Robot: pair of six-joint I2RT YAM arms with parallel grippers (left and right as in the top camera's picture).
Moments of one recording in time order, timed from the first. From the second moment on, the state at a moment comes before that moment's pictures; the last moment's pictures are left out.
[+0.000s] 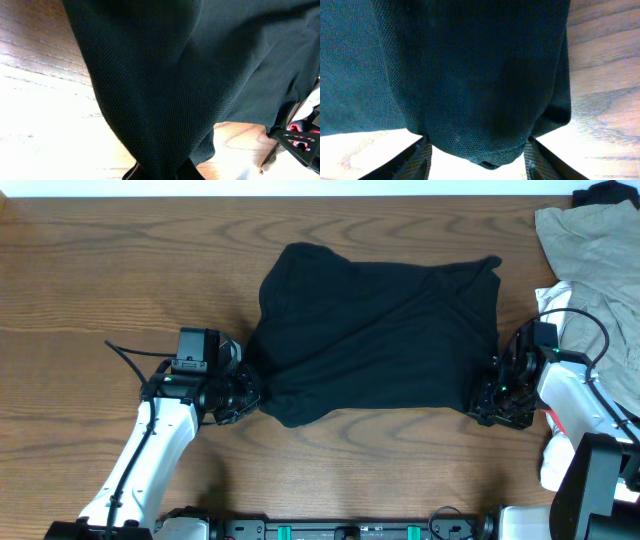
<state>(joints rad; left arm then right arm) -0.09 1.31 0.74 -0.69 0.49 -0.60 -0.17 1.57 0.83 -0.86 -0.16 0.18</state>
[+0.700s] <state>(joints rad) -0.09 1.31 0.74 -0.69 0.49 -0.59 -0.17 1.57 0.75 -0.77 -0.15 0.18</state>
